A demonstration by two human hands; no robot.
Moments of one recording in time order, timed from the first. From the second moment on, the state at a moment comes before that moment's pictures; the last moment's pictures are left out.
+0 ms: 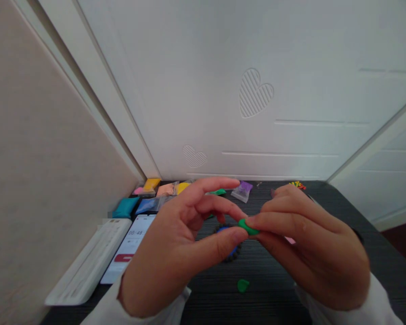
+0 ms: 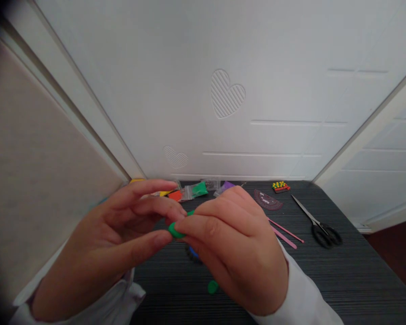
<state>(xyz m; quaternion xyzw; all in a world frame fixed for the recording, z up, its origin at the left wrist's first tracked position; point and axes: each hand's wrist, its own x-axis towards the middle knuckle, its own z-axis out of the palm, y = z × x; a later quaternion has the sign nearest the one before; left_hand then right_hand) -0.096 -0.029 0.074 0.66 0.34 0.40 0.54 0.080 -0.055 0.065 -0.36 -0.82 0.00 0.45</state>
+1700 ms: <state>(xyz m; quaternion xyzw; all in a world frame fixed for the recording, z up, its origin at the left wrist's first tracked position) -0.098 -0.029 0.079 0.68 0.34 0.39 0.52 0.083 -0.059 0.062 -0.36 -0.83 0.01 0.42</state>
